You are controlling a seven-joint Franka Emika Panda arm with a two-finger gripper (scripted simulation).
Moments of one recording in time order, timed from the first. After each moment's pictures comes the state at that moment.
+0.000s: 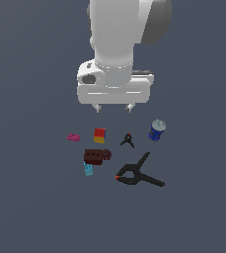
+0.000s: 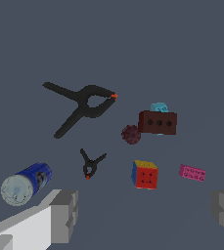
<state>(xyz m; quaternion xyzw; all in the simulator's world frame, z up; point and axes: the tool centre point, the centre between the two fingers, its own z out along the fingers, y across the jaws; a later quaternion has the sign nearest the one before) 0.000 0.004 0.314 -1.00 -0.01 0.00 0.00</state>
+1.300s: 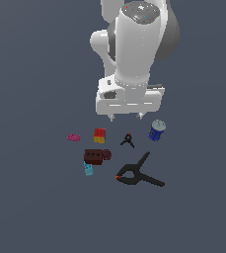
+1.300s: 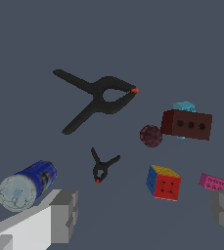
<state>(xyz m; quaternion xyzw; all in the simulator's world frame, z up) -0.004 0.048 0.270 -1.00 -0.05 0.01 0.00</state>
